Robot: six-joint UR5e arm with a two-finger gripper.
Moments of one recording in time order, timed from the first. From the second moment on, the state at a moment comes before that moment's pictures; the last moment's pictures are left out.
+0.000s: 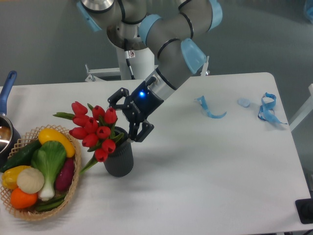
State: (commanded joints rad) arm 2.54 -1.76 -1.95 -1.00 0.58 1.55
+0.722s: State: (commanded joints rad) arm 2.53 -1.78 -1.92 -1.00 0.58 1.53
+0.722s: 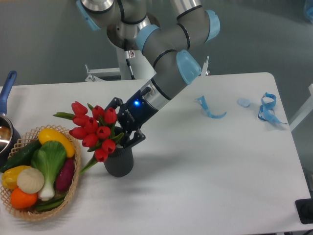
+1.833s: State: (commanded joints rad) arm 2.55 -1.62 -1.88 -1.00 0.47 1.23
